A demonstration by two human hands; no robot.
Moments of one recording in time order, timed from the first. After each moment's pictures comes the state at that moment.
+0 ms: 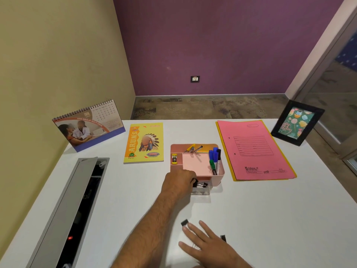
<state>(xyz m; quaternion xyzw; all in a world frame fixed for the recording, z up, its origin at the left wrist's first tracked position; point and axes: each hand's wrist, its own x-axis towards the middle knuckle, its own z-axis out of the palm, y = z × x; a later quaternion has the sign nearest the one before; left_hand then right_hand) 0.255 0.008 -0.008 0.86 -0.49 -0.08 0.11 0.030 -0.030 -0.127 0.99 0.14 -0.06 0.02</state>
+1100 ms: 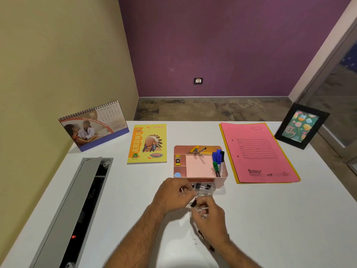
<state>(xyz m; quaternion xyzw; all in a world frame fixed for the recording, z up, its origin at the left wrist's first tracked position) 0.256 0.054 -0.021 0.81 -0.41 -0.19 0.37 0.105 -0.024 -0.073 0.80 -0.33 0.20 -0.46</state>
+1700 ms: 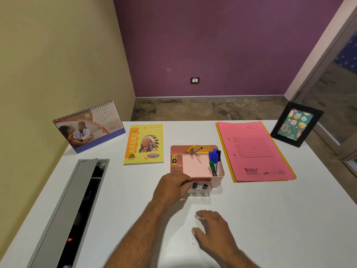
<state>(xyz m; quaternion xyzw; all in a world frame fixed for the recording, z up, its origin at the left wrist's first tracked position) 0.262 0.037 -0.021 0.83 -0.45 -0.08 0.32 0.067 -0.033 -0.083 0.90 -0.28 0.01 -0.33</state>
